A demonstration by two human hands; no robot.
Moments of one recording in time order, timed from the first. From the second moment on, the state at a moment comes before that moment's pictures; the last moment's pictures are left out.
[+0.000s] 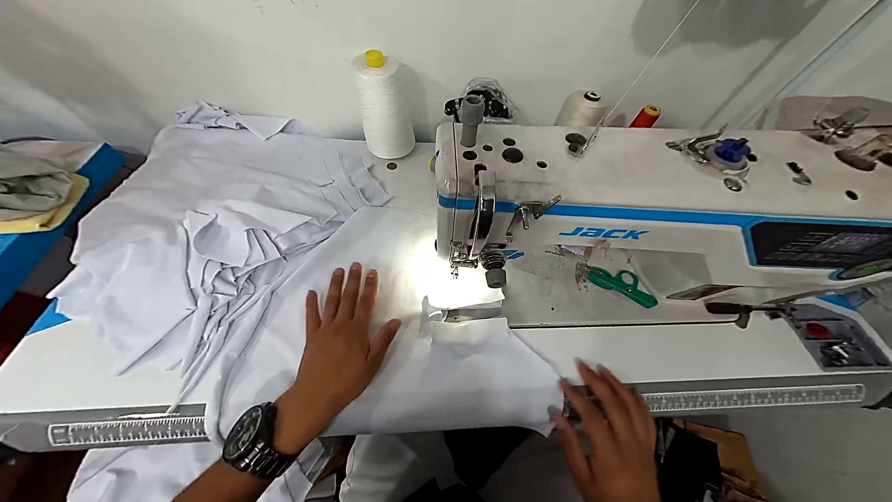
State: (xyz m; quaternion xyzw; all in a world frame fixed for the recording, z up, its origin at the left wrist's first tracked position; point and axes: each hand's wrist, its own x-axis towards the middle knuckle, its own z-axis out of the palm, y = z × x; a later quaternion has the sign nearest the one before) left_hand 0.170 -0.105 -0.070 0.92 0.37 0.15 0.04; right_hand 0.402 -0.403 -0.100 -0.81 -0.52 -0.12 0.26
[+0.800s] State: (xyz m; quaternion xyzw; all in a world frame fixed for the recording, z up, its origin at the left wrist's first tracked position) left_hand 0.267 -0.040 -0.045 0.96 0.19 0.13 0.12; right_hand 0.450 -0.212 -0.060 -0.67 -0.71 0.00 0.21
